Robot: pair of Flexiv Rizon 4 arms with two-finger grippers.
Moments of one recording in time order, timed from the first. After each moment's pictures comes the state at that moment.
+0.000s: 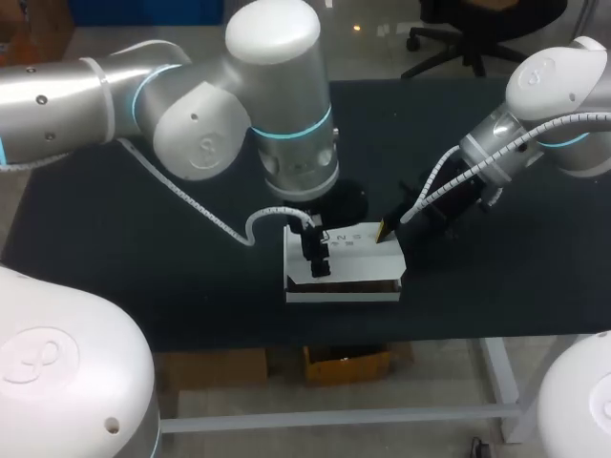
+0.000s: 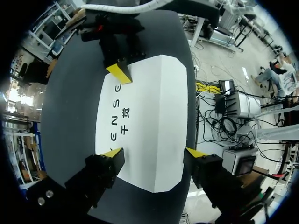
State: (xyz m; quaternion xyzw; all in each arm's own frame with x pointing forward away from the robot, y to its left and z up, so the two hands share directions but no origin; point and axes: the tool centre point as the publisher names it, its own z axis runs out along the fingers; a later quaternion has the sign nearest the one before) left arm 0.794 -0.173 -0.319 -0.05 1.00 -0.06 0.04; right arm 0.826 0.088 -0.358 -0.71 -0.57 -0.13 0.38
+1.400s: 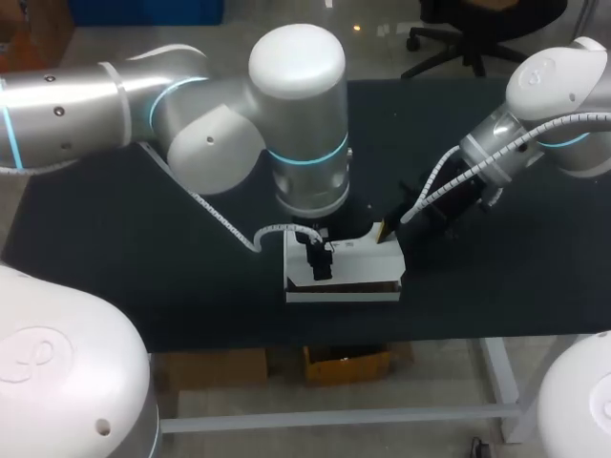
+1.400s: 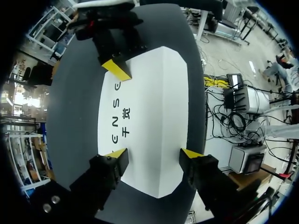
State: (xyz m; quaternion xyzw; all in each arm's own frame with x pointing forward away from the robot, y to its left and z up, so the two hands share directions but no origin) left arm 0.800 -0.175 -0.334 -0.04 0.99 -0.04 0.08; right arm 0.827 0.088 -0.359 -0.71 -0.57 -0.13 0.39
